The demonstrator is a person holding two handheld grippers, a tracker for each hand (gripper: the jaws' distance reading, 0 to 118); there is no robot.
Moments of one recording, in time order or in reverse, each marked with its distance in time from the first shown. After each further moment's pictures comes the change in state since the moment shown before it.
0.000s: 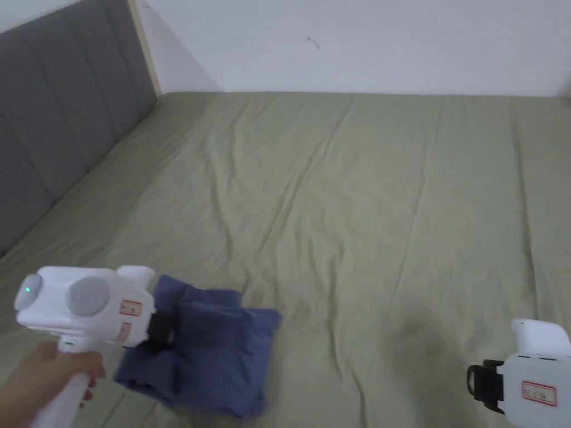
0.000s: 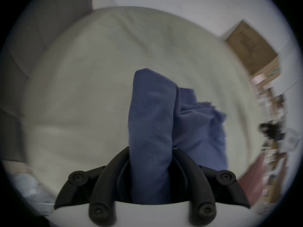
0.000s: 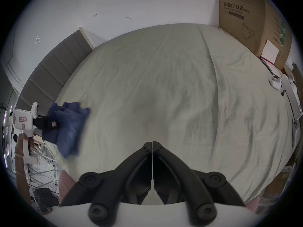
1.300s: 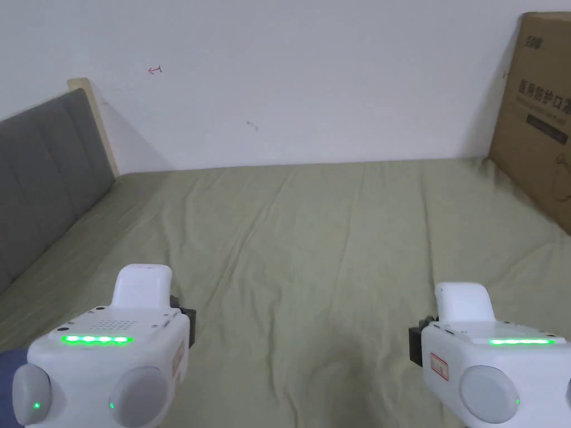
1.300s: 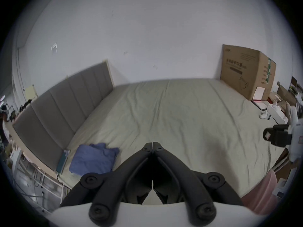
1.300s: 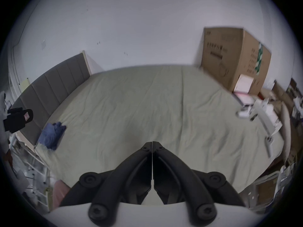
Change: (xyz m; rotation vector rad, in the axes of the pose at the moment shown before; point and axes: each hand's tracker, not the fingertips) left arm 0.202 -0.084 0.189 0.726 0.100 -0.014; right arm -0.021 -0.013 0.133 0.449 -0.189 0.106
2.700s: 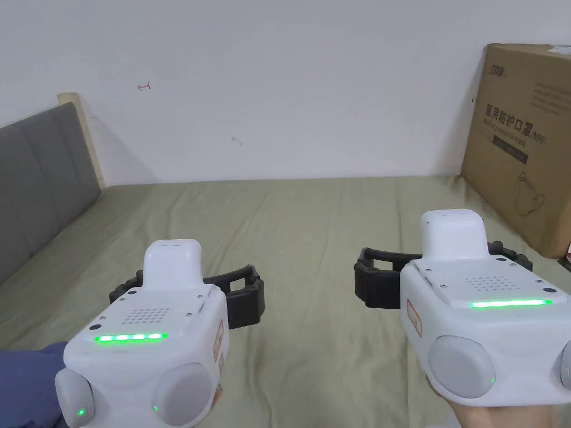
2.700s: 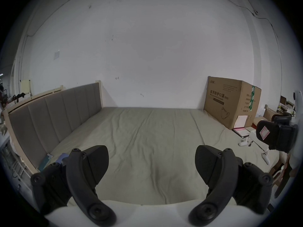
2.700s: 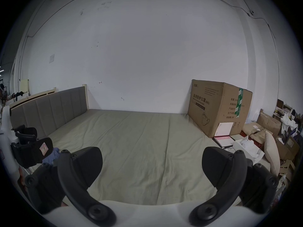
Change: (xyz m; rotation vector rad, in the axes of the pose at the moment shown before) left arm 0.053 0.009 0.048 0.225 -0.082 0.114; right arm -0.008 0.037 0.081 0.331 -0.069 0.057
